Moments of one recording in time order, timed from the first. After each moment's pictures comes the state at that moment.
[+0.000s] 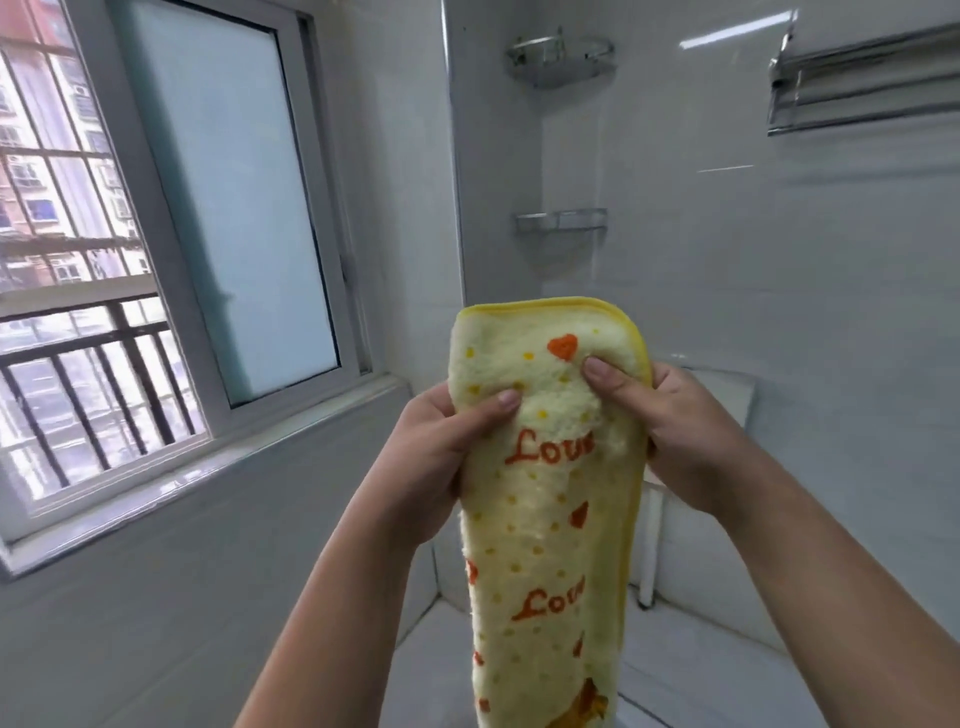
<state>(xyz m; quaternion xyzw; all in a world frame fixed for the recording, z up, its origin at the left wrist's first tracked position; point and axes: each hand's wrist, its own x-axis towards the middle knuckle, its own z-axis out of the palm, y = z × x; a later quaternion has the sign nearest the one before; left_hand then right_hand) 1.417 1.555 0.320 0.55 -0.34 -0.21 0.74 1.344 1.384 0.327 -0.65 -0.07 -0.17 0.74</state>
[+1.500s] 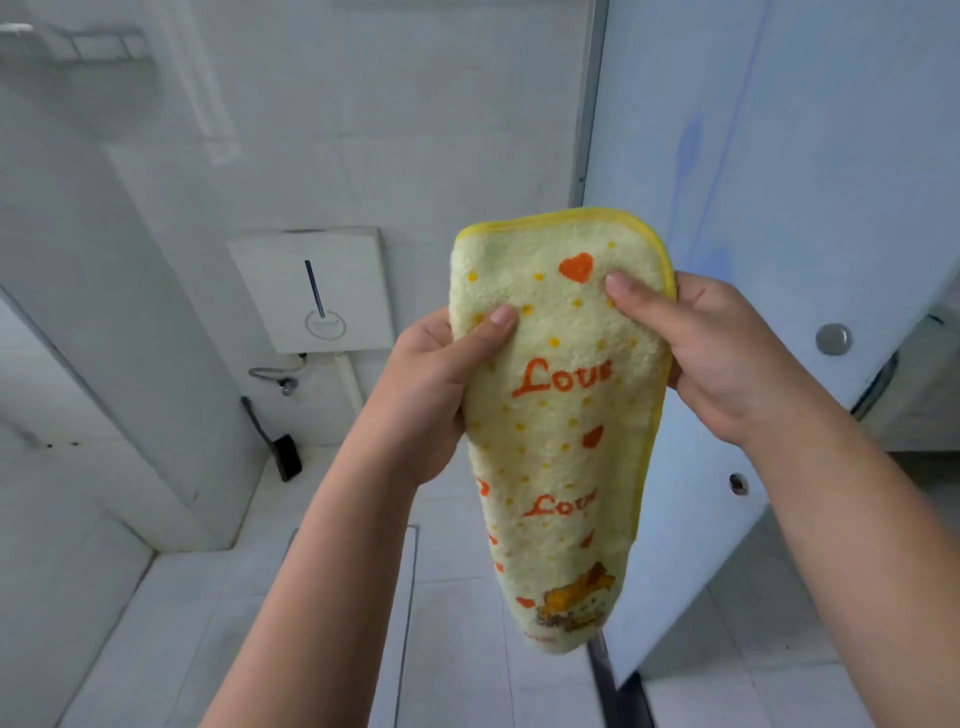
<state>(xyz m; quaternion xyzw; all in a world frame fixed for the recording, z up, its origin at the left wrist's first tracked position) 1.146 1.294 0.243 0.43 -0.40 -0.47 0.65 0.989 1.207 0.265 -0.63 0.27 -0.39 0.61</state>
